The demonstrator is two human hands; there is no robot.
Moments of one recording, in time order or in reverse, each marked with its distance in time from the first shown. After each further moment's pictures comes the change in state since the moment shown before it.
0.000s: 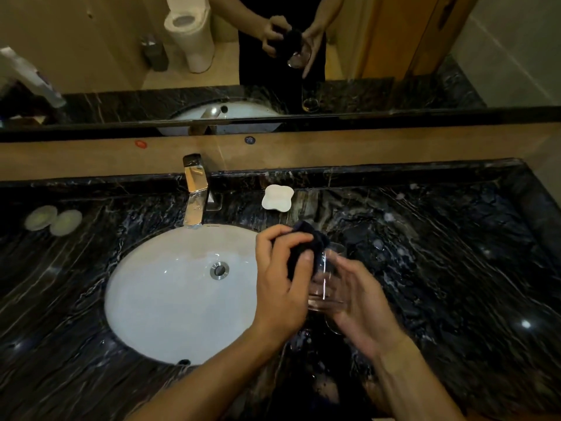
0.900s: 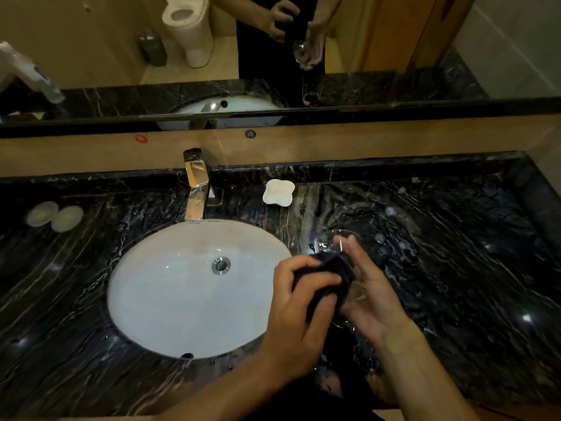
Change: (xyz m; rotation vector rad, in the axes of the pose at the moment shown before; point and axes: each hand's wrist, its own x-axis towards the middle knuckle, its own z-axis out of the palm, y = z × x) left_hand -0.043 0.001 -0.002 -0.005 -0.143 0.153; right_hand 0.009 -0.003 -0.009 0.006 0.042 -0.010
